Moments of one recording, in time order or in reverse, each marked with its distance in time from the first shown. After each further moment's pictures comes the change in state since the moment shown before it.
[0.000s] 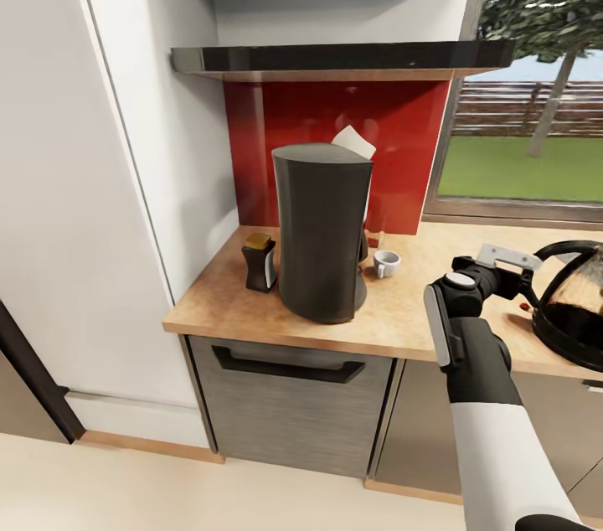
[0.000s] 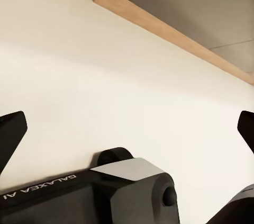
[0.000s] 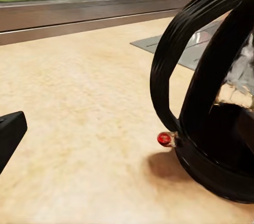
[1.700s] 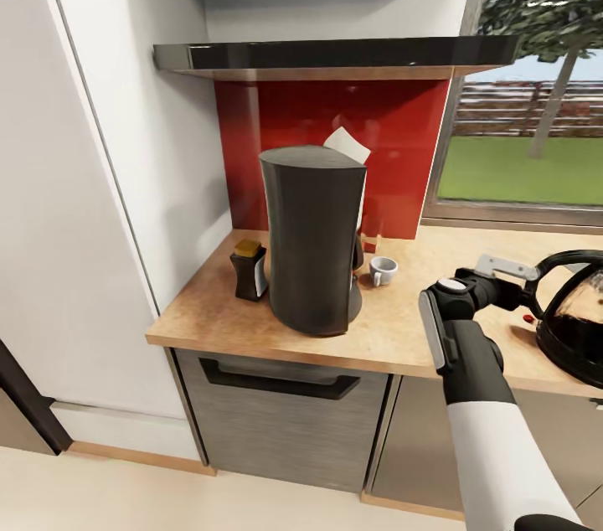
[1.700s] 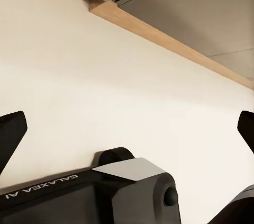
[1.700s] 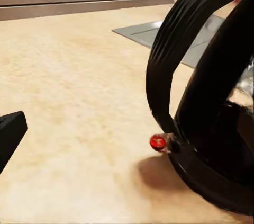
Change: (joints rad) left arm 0.000 0.003 0.000 0.000 0.000 0.000 0.000; right arm 0.001 0.000 -0.001 0.080 0.000 -0.005 -0.099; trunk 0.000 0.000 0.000
